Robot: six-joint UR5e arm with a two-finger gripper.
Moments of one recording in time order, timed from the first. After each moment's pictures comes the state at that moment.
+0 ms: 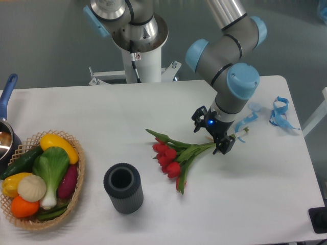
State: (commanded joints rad) arm 2.69 -1.97 -1.78 -1.01 1.39 1.63
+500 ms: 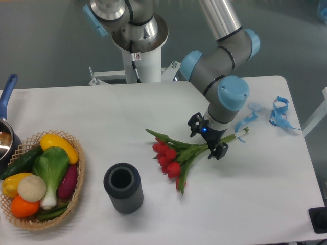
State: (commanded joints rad) arm 2.65 -2.00 -1.82 -0.95 1.45 1.61
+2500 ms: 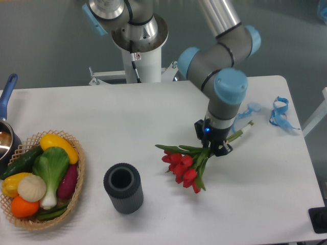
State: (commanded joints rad) arm 2.71 -1.85 -1.75 -0.91 1.20 1.49
